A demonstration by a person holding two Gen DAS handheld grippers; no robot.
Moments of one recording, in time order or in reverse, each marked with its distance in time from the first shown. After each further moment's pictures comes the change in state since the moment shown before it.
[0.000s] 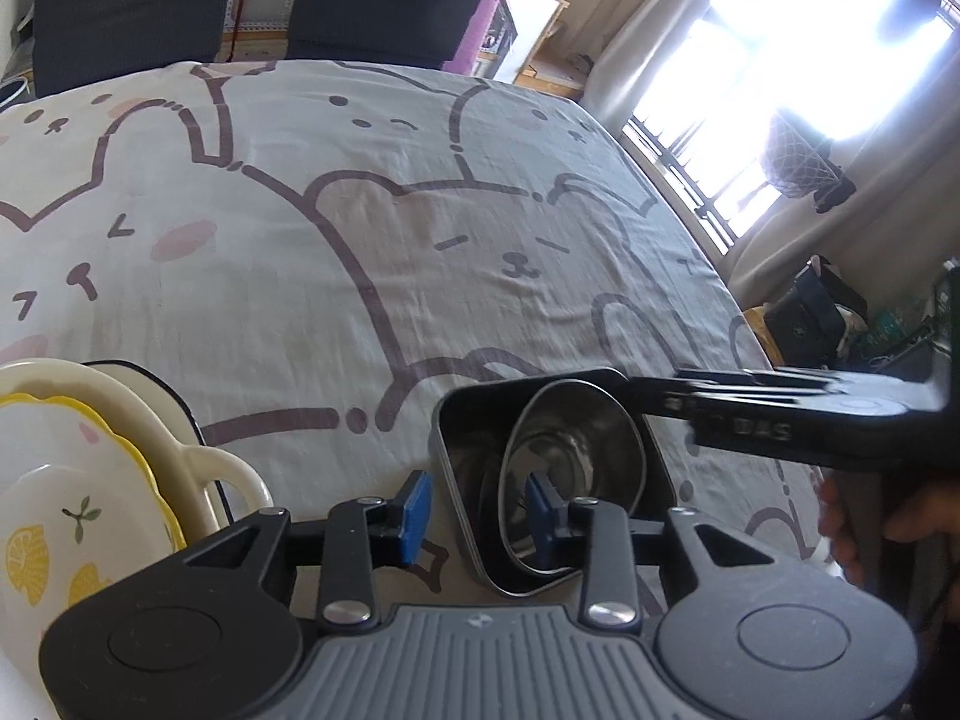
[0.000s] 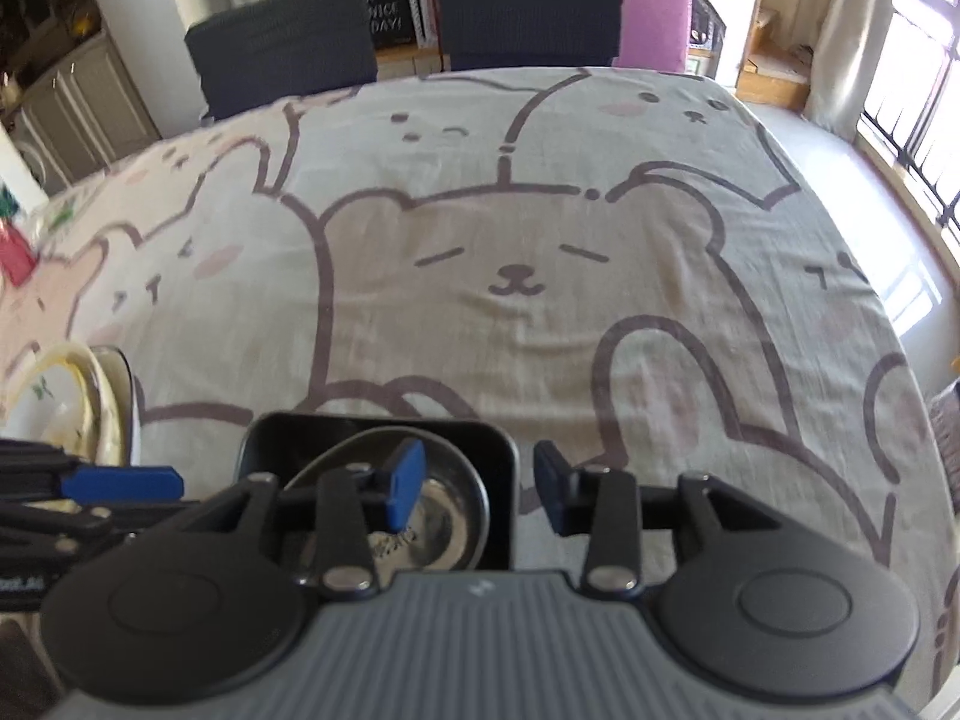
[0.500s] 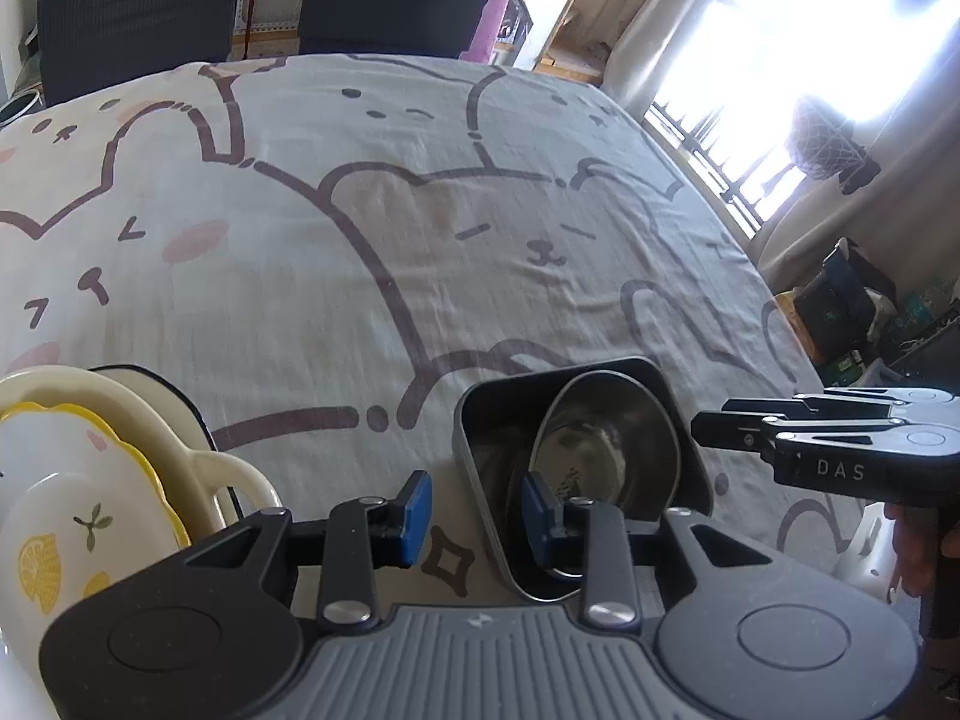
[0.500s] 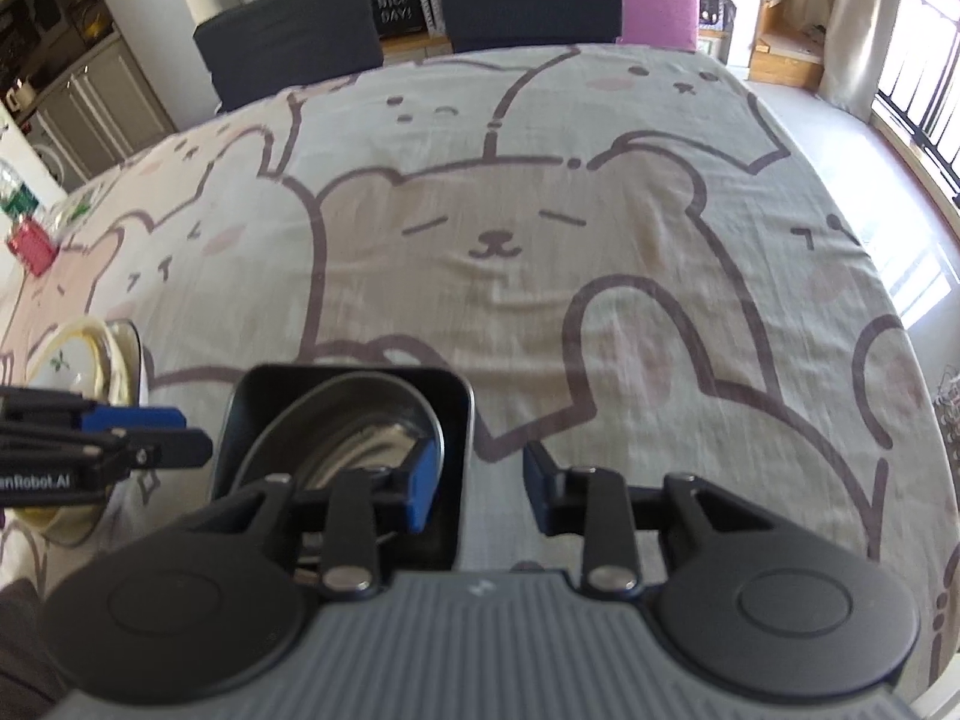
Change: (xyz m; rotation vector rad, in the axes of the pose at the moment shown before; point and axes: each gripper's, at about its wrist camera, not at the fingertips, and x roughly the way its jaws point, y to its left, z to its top) left arm 0.012 -0.002 0.001 0.025 0.027 0.063; right arm -0.004 -0.023 -0.017 -0.010 0.050 0.046
